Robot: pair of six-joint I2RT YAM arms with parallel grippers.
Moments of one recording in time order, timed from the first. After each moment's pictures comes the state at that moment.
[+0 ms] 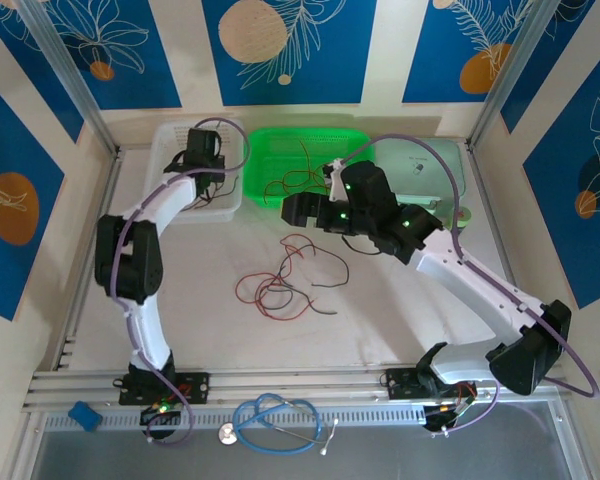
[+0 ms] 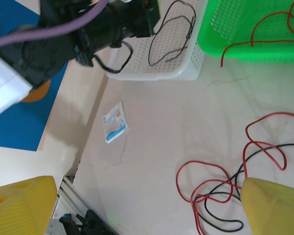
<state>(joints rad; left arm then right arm) -0.21 2.00 1.61 -0.38 -0.28 -0.06 0.71 1.31 1.31 -0.55 -0.22 0.72</state>
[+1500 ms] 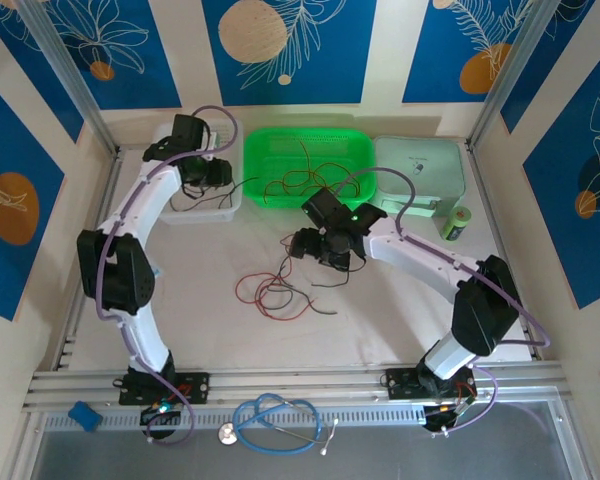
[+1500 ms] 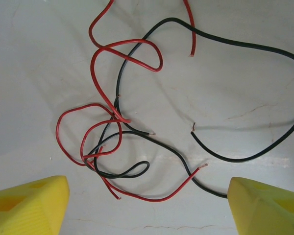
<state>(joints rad) -0.19 1.87 1.72 -0.81 0.11 -0.15 0.75 1.57 1.28 -0.87 -0.06 0.95</state>
